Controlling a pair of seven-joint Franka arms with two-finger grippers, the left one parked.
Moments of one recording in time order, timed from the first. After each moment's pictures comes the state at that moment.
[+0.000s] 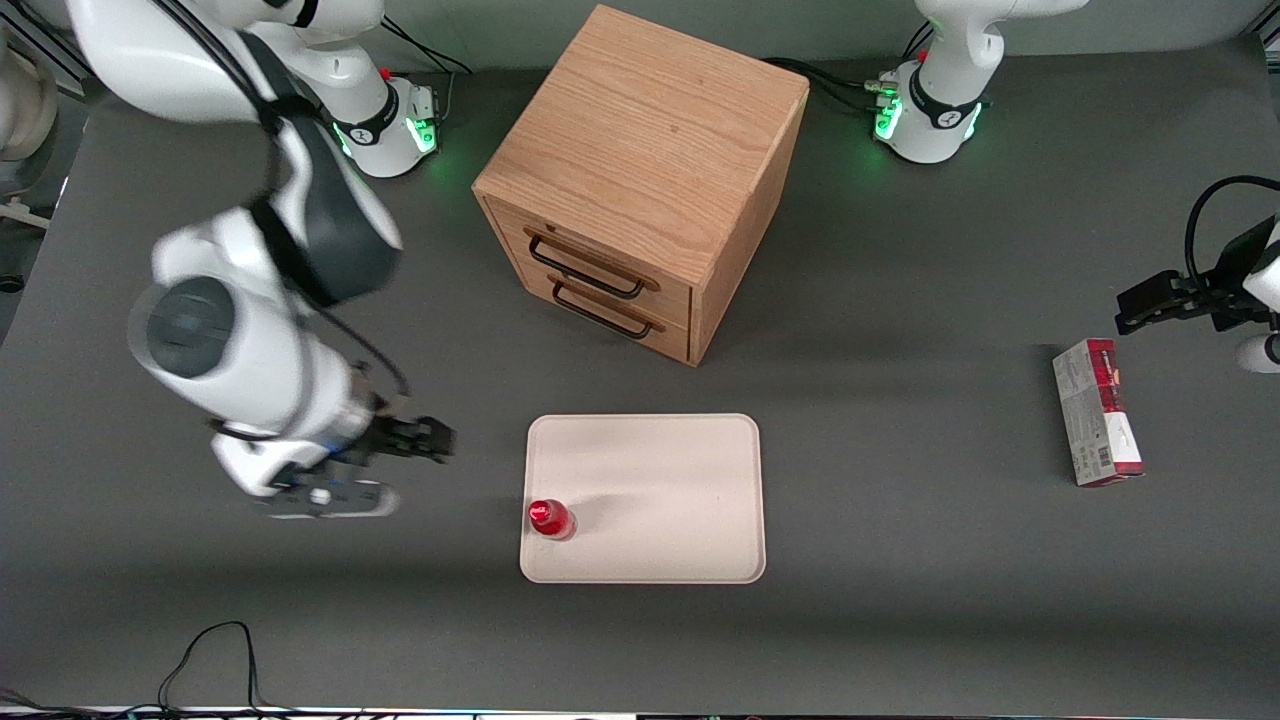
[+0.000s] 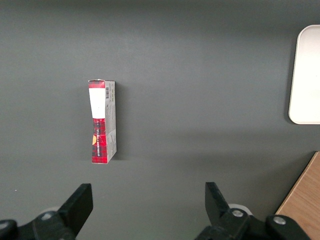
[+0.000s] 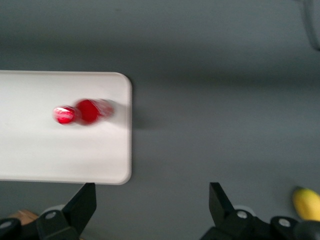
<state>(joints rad) 0.14 0.47 0.18 -1.25 -0.10 1.76 0.32</state>
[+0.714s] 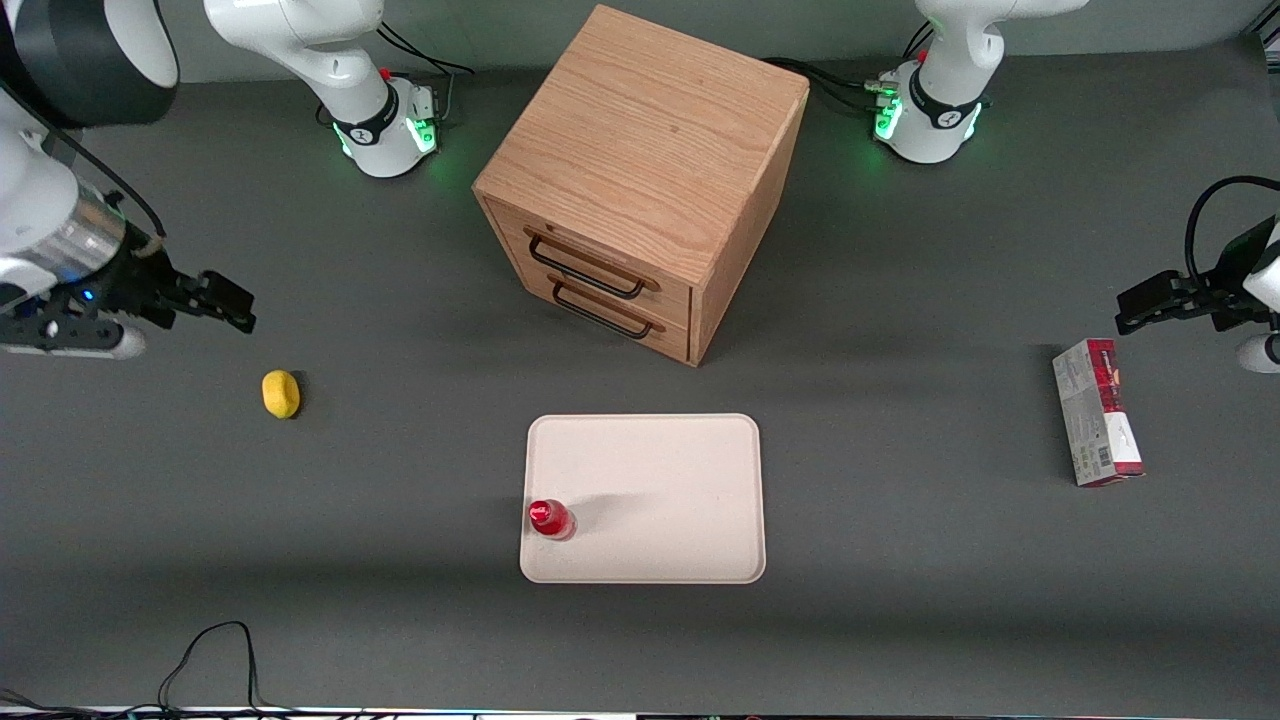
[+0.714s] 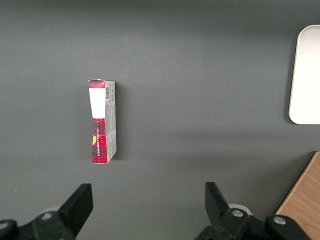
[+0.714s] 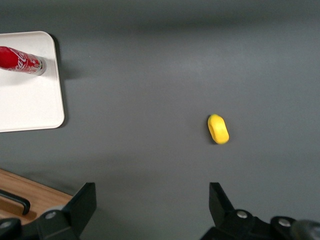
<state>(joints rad) 0.10 -0.07 -0.02 -1.76 -0.03 1.71 0.19</state>
